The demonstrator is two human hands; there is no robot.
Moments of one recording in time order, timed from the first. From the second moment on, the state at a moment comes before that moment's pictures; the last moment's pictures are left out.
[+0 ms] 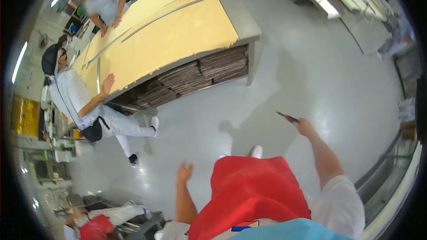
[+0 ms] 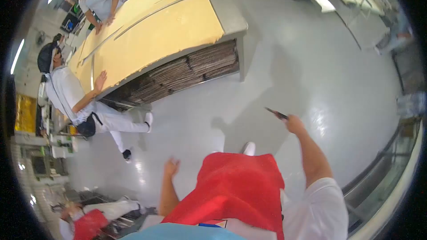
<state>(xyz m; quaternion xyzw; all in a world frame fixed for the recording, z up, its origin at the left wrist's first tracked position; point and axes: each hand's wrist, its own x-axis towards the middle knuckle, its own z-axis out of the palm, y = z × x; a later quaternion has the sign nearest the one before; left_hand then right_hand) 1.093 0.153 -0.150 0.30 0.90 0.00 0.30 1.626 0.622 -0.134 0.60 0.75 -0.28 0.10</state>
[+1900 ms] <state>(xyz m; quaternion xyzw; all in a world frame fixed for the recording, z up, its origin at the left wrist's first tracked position) 0.950 1.060 0.097 0.04 0.93 0.29 -0.21 1.252 1.473 0.052 0.17 0.84 -0.50 0.08</state>
